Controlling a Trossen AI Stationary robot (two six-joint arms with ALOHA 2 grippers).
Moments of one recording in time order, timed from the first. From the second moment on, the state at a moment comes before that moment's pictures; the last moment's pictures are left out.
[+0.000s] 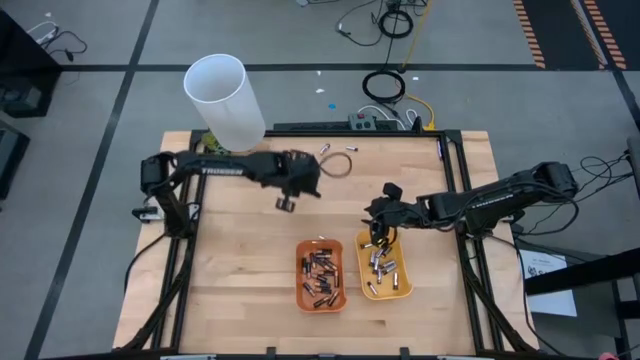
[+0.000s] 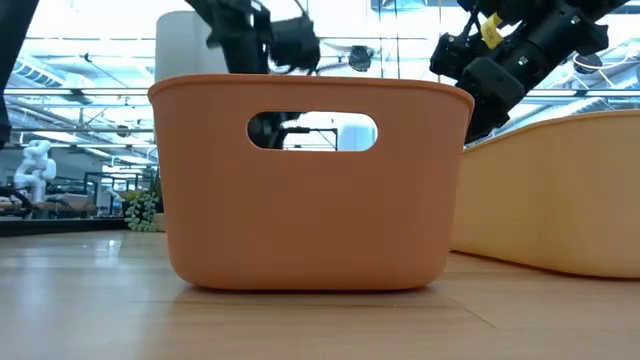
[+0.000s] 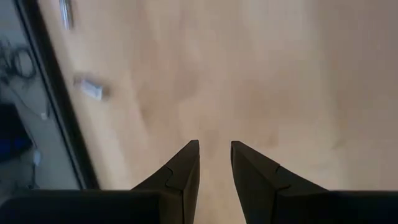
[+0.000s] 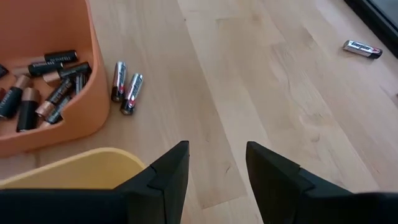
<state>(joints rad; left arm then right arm) 0.21 1.76 1.32 -0.76 -0.25 0.60 0.12 1.27 0.64 -0.13 0.34 0.26</state>
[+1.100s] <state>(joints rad) 0.53 2.01 1.30 -0.85 -0.37 1.07 0.12 1.28 0.64 -0.08 0.34 0.22</state>
